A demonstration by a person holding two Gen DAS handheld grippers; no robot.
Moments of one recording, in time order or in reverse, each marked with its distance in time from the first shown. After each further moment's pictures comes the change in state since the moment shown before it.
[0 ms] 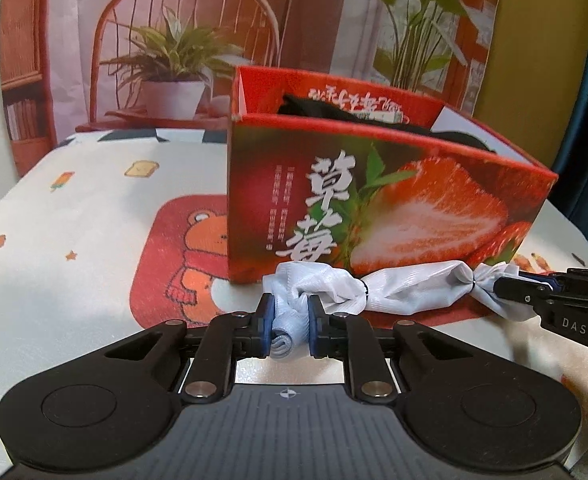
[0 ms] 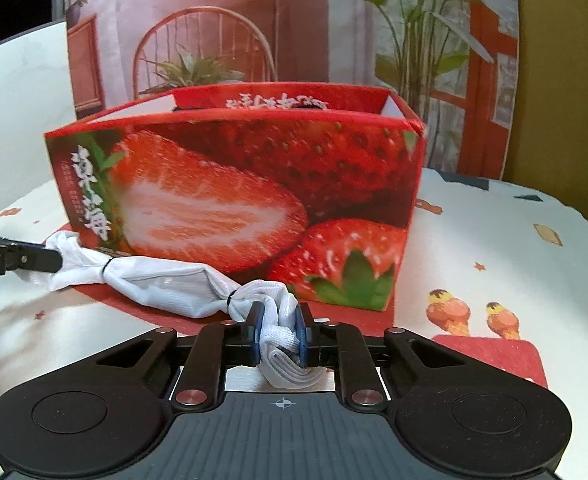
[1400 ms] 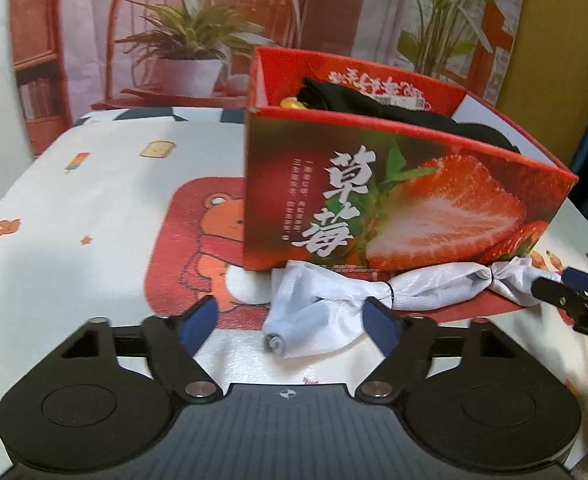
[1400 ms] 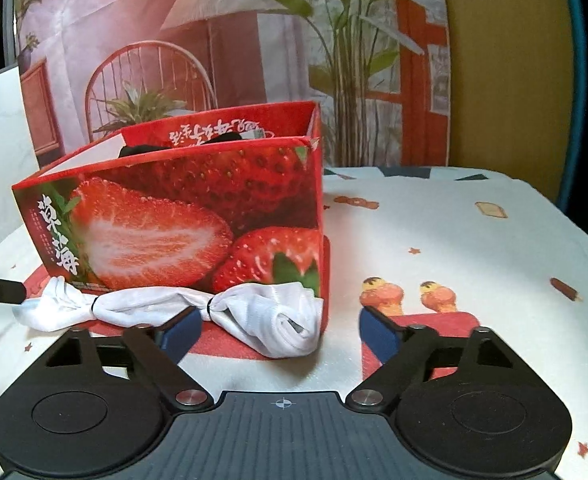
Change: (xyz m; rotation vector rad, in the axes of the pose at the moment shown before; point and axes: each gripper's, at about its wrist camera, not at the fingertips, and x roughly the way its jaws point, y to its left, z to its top) left arm 0.011 -0.002 0.009 -0.033 0.095 0.057; right arm -0.019 -0.032 -0.006 0.145 -0.037 -0.093
